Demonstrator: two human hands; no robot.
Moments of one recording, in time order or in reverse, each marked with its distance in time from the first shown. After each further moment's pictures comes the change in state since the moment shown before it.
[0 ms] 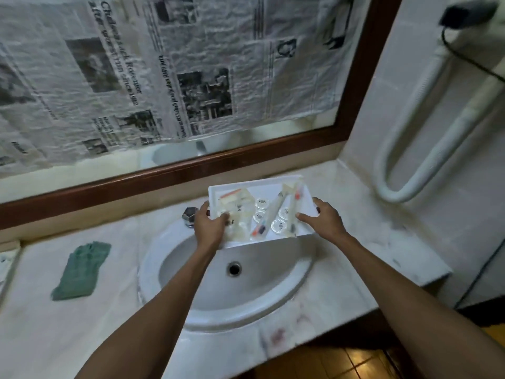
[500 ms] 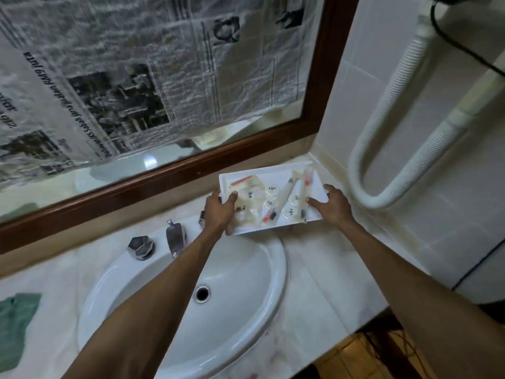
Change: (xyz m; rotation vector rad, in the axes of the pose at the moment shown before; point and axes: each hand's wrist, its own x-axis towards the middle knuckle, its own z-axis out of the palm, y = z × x) left_hand 0.089 0.052 0.169 0.108 -0.214 -0.034; right_hand 0.129 0.081 -0.072 -0.036 0.140 0.233
